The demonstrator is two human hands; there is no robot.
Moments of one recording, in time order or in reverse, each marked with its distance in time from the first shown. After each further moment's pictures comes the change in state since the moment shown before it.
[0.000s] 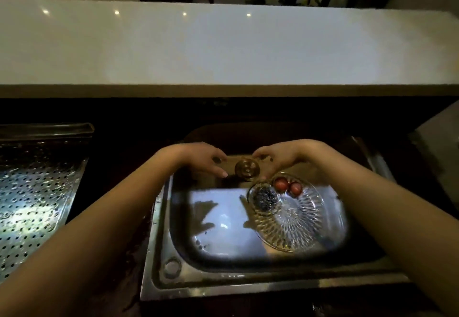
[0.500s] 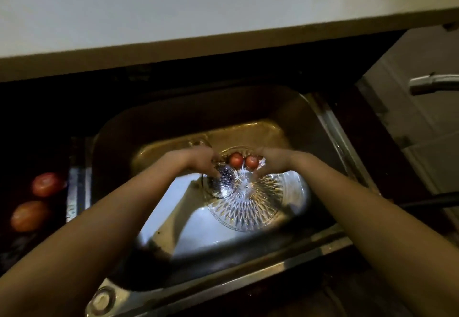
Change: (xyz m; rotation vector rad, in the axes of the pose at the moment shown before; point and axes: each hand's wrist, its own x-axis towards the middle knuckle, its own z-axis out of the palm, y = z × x) left_hand 0.152 0.071 0.073 0.189 -0.153 0.191; right_hand -0.001 0.139 0.074 0.302 0.105 0.159
